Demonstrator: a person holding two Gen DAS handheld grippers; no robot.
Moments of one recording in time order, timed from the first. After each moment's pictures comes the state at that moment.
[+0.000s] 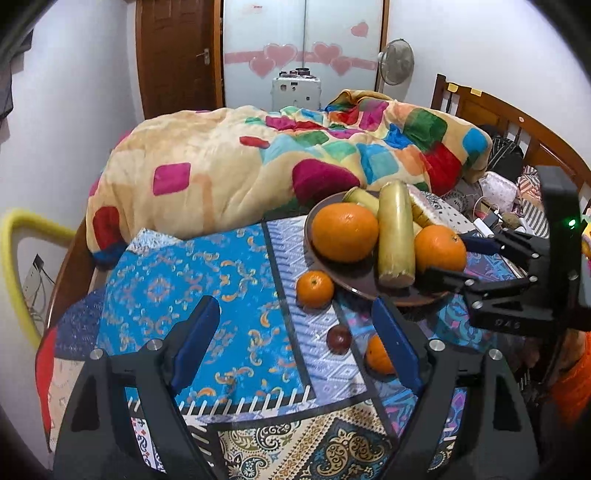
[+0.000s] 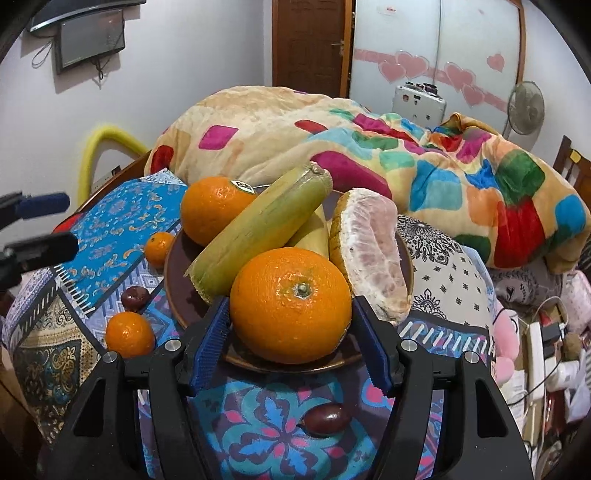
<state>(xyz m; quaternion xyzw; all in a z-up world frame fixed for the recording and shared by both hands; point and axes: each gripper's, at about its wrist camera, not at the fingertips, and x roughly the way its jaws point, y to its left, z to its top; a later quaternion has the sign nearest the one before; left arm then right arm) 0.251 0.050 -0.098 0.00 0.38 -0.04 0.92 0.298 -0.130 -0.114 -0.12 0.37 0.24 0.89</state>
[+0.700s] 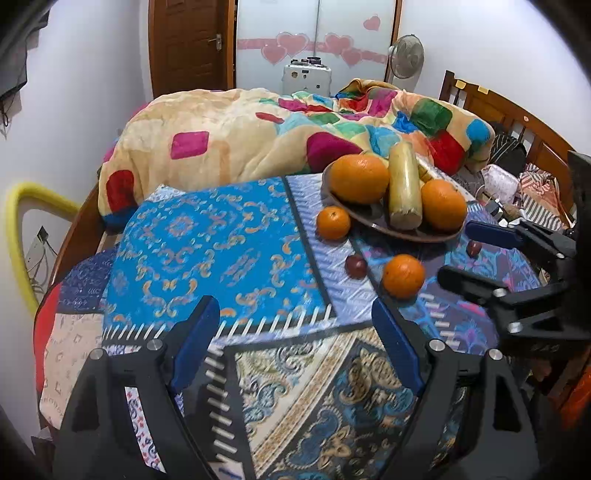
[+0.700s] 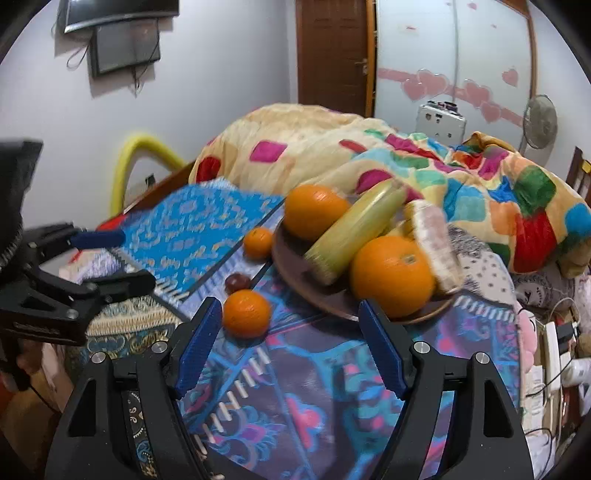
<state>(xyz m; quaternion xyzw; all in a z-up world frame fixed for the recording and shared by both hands) 0.198 0.073 -0.121 -0.02 0.40 -0.03 0.91 0.233 -0.094 -0.108 -0.12 0.34 0.29 0.89</state>
